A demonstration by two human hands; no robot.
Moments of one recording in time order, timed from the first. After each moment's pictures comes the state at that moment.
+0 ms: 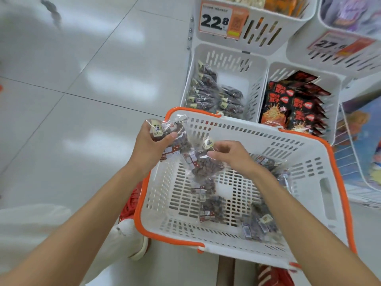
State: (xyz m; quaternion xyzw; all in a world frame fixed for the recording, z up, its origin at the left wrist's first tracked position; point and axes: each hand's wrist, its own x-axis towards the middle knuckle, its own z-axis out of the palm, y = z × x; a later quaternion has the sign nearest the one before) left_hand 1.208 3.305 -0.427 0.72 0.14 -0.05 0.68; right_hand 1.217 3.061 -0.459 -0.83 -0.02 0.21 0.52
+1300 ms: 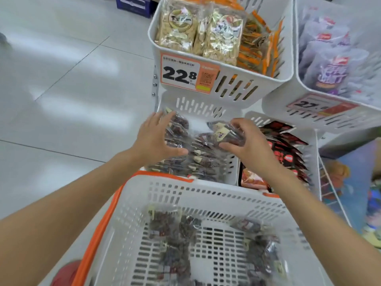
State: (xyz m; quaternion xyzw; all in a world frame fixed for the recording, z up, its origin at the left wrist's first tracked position) left_hand 1.432 3.231 -0.454 0.94 -0.14 -0.03 0.31; right_hand 1.381 2.976 -0.404 -0.96 -0.06 -0.08 0.28
